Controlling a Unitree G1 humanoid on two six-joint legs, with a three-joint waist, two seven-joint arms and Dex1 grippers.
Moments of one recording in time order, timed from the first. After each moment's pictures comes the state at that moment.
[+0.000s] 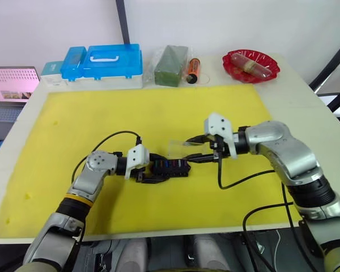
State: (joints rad) left arm -0.44 0.46 -0.25 0.29 -0.19 -0.14 -1.21; right arm -0.61 -0.67 0.28 -0.21 0.31 0.62 1.14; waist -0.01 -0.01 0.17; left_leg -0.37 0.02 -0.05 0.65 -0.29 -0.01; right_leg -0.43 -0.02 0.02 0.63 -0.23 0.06
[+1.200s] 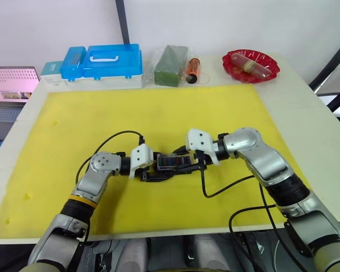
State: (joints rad) left arm -0.43 0.43 -0.25 0.27 -0.18 -0.11 -1.19; right arm -0.65 -0.59 0.40 -0.05 0.18 0.42 1.19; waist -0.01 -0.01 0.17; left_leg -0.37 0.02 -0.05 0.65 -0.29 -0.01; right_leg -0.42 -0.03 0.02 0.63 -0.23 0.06
